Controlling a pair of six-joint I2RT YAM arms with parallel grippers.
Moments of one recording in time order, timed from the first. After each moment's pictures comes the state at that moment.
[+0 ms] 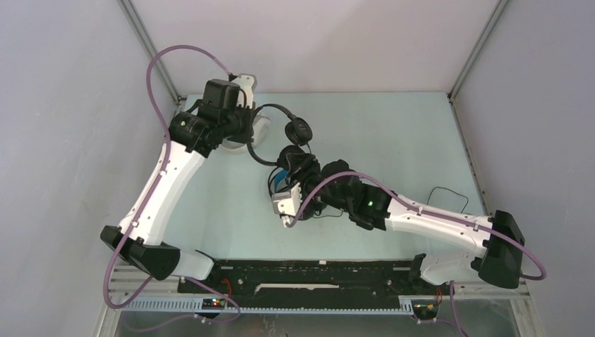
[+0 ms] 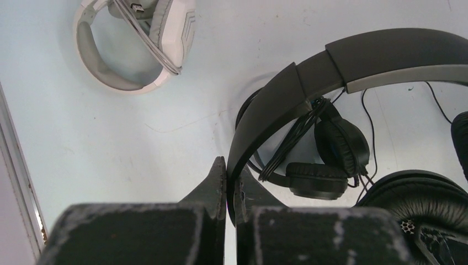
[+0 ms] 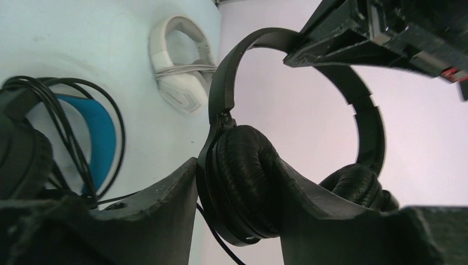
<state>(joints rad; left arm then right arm) -0.45 1.40 1.72 -1.02 -0.09 -0.14 1.12 1.30 1.01 0.07 0.08 -1.31</state>
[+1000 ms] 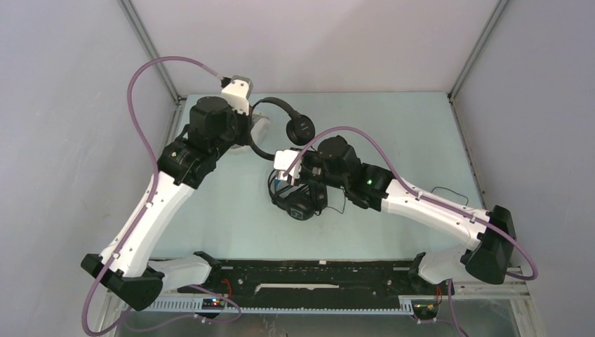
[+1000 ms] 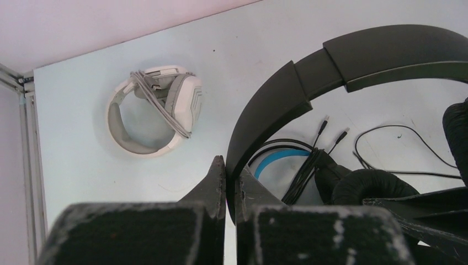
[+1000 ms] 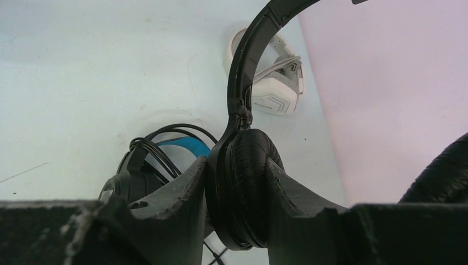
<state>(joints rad) -0.52 1.18 1.46 -0.66 -0.18 -0.05 1.00 1.39 1.22 -0.15 -0.09 -0.65</state>
